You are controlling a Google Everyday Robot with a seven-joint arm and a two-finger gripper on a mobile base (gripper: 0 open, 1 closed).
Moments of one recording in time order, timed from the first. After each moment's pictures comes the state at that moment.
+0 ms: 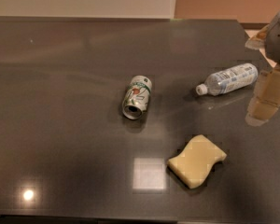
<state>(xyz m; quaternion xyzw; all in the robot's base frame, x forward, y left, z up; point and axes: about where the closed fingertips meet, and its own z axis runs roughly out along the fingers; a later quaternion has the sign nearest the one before) 0.438 -0.217 0.976 -0.60 0.78 -0.03 0.16</state>
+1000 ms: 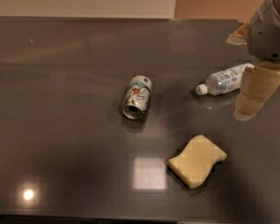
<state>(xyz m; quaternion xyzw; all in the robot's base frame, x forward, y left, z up) 0.450 -0.194 0.977 -0.64 0.75 -0.04 0.16</state>
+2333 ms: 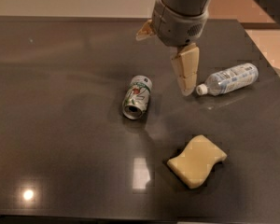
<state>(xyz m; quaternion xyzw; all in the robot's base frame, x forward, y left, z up) 0.523 -0.061 0.957 -0.87 0.47 -0.06 0.12</state>
